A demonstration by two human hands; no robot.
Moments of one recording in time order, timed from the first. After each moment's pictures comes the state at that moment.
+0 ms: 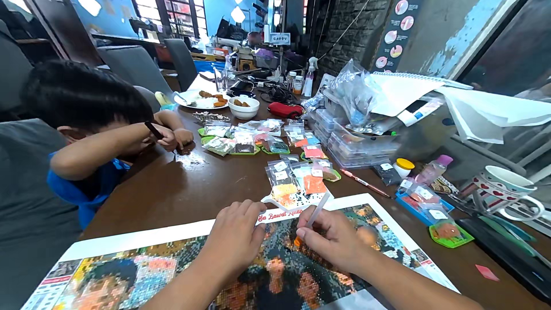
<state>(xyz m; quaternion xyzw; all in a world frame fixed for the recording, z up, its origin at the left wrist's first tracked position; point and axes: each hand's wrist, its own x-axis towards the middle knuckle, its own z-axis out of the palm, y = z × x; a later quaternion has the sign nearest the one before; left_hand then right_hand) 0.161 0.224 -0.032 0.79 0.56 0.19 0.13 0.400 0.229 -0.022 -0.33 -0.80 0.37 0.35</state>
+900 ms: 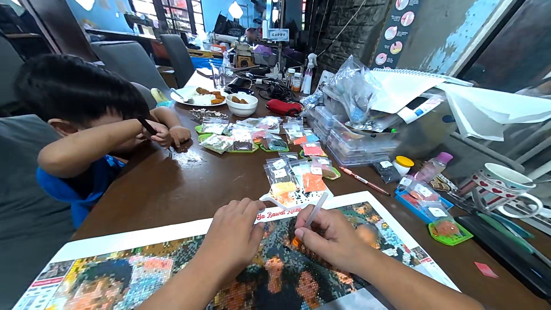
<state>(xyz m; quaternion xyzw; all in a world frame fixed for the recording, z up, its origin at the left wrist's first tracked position) 0.160 0.224 -0.038 0.80 0.55 0.21 0.09 0.398 0.229 -0.023 -0.32 -0.80 0.37 0.34</state>
